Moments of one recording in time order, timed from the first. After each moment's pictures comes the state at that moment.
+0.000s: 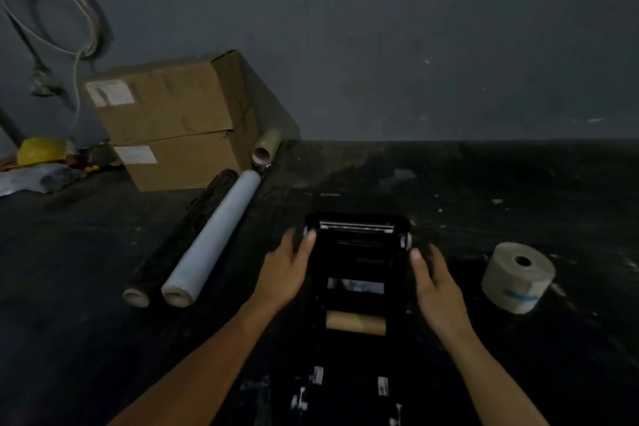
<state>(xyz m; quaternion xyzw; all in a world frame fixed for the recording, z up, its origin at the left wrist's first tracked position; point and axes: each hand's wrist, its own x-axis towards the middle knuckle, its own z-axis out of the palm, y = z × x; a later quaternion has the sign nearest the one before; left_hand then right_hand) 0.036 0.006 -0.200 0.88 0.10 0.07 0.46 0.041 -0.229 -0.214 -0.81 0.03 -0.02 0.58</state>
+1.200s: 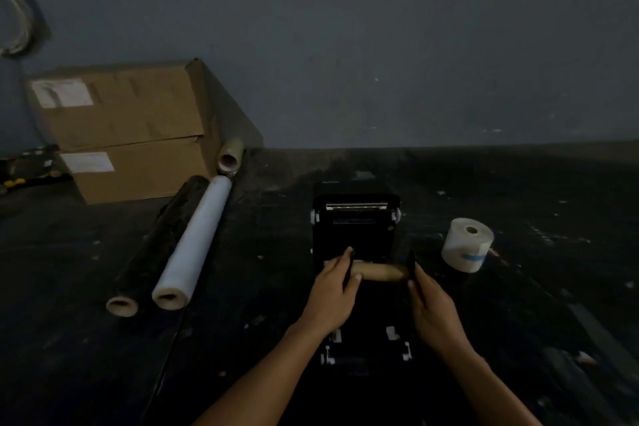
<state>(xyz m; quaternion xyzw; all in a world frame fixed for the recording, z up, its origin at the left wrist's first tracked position) -0.001 -0.035 -0.261 0.90 -0.02 0.01 0.43 0.001 -0.220 -0.263 -0.88 -0.02 0.03 0.47</state>
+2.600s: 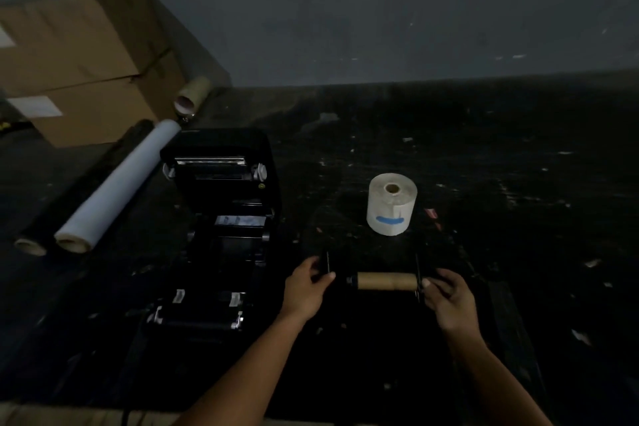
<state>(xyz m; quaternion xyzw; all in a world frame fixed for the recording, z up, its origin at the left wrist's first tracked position) -0.016 -0.146 -0.288 0.81 0.02 -0.17 0.56 -0.082 -0.386 -0.302 -0.68 0.26 -0.11 0.68</state>
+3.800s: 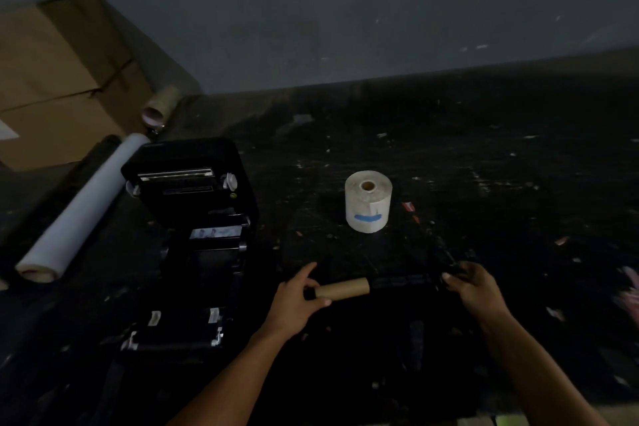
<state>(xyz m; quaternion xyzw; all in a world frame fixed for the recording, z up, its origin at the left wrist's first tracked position) 0.005 -0.246 -0.343 0.89 0.10 -0.10 0.43 0.076 -0.553 -0.359 -0.76 0.25 0.11 0.60</state>
